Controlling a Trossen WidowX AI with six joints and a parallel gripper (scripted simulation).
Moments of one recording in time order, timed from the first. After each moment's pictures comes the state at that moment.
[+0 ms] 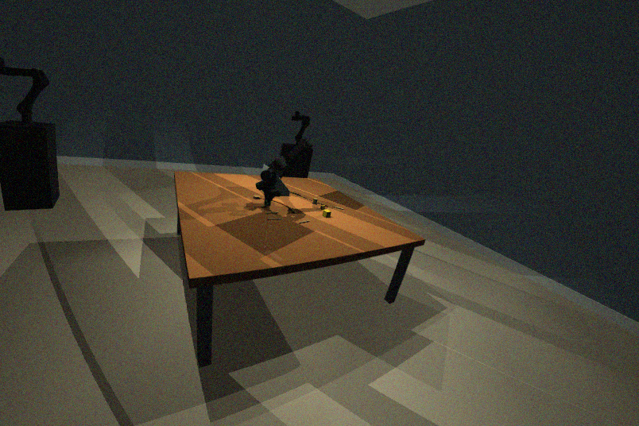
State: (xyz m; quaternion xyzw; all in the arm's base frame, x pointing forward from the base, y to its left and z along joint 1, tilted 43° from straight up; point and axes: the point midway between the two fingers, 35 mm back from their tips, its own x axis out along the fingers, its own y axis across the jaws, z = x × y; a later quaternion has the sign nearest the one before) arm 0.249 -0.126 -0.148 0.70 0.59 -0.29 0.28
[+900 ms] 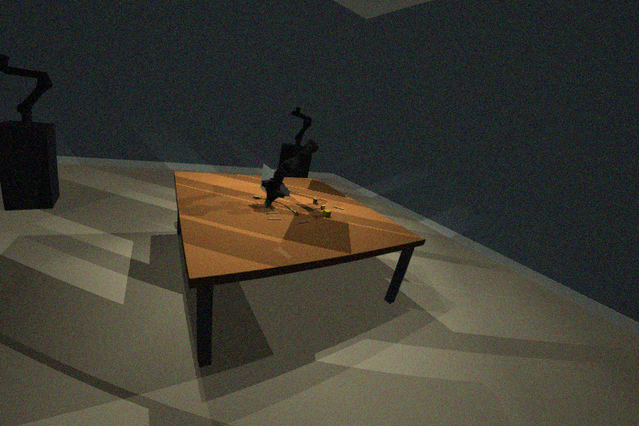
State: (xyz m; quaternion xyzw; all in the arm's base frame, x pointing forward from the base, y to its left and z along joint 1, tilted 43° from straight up) arm 0.253 -0.117 -0.140 0.65 0.55 -0.38 0.35
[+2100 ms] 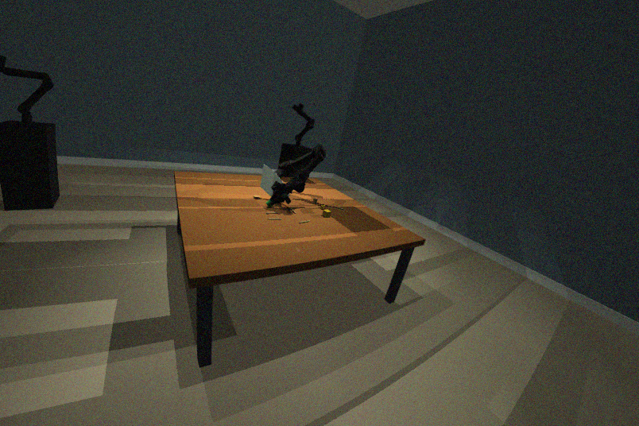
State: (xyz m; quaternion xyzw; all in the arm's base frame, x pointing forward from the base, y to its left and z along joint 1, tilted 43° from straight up) arm 0.258 -0.085 -0.131 0.52 0.44 -0.55 0.48
